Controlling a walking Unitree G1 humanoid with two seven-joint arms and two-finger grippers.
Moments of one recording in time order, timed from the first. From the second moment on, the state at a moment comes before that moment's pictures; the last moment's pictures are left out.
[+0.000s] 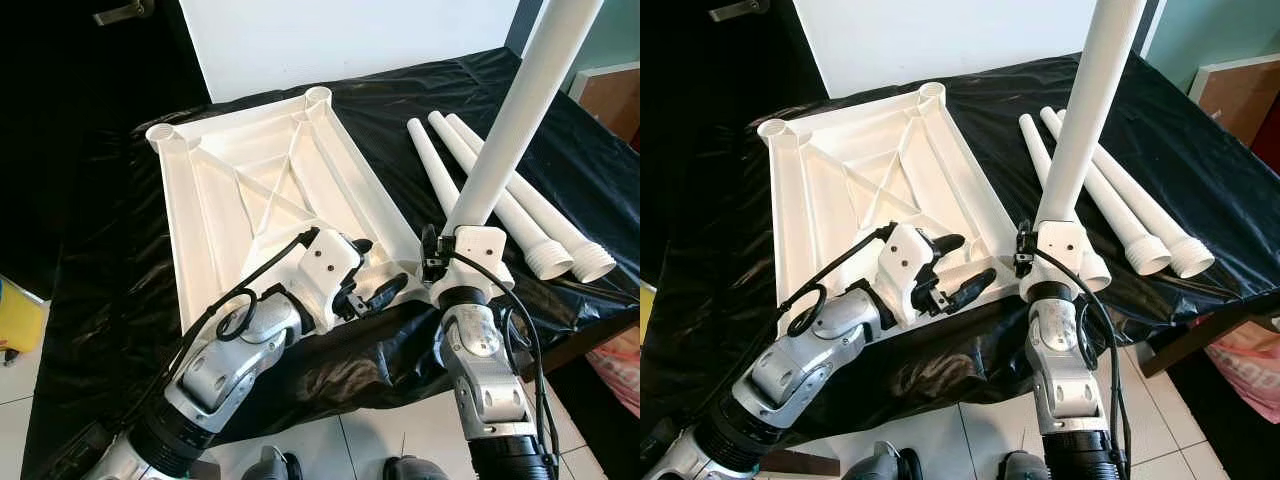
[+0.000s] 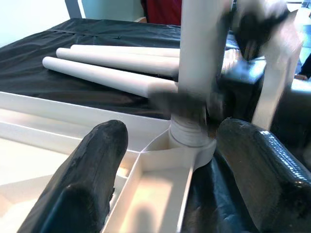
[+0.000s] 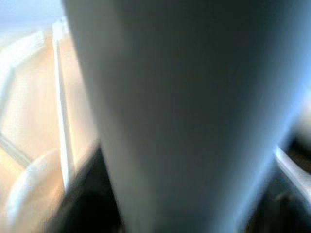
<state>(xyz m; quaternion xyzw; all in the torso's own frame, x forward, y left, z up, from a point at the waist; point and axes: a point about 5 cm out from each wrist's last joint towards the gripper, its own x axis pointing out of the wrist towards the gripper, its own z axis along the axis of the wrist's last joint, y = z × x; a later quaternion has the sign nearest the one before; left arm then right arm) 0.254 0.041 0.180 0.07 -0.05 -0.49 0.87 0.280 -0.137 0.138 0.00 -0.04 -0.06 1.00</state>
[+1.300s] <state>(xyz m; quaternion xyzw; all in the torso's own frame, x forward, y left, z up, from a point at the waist) 0.252 0.047 0.174 0.08 -0.04 -0.49 0.87 0.306 -0.186 0.151 -0.08 -0.05 0.28 0.96</state>
